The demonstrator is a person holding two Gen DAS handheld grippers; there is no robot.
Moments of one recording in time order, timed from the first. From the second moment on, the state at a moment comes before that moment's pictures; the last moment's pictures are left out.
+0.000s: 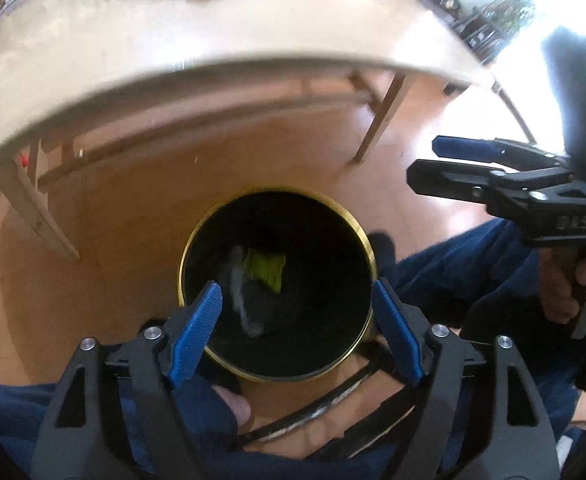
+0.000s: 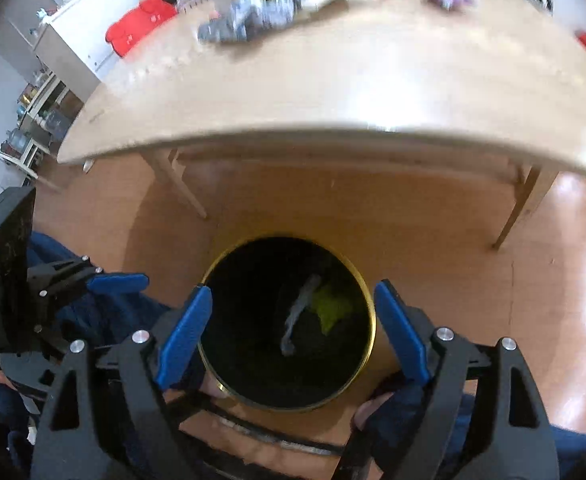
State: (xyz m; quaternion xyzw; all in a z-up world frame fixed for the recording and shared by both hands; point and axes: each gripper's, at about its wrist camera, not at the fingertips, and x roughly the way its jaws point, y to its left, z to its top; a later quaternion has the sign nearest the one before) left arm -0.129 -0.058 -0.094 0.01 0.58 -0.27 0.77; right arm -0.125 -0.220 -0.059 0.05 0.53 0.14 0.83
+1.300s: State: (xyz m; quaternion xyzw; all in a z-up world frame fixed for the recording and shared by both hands) left arm 0.165 -0.061 -0.026 -0.04 0.44 -0.13 0.89; right arm 0.200 -0.353 -0.059 0.06 0.46 -0.01 0.88
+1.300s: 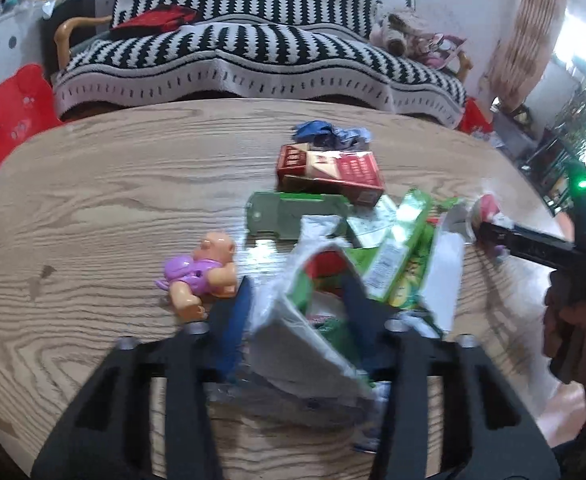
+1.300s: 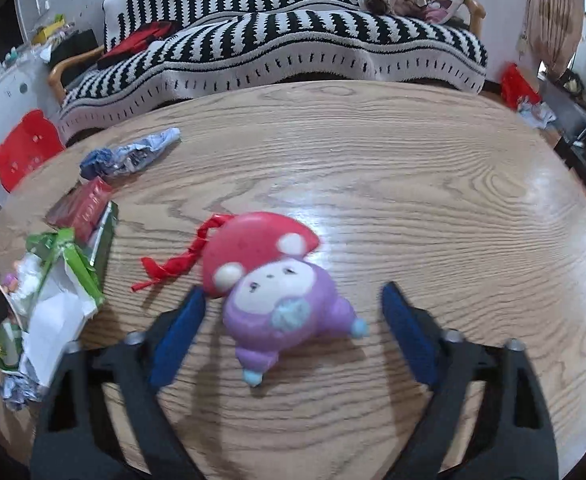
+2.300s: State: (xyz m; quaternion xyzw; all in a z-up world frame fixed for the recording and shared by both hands) left arm 0.009 -0.027 0.019 -0.03 0.41 -0.16 0.90; right arm -0.007 -0.273 0.019 0.08 0.44 0.13 0.89
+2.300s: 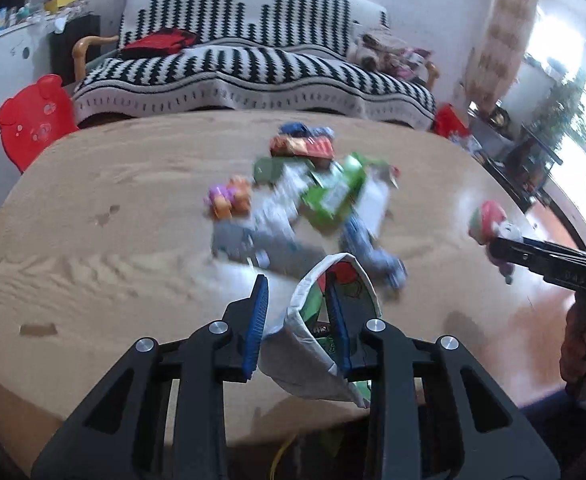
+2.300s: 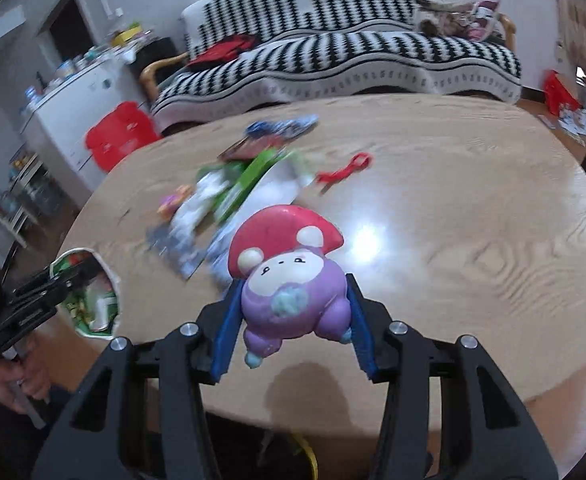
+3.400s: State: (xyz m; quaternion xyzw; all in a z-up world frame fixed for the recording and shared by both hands) left arm -0.098 -0.077 -0.109 0.05 0.59 -0.26 0.76; right arm -0.124 -0.206 -0.099 0.04 0.60 0.20 0.77
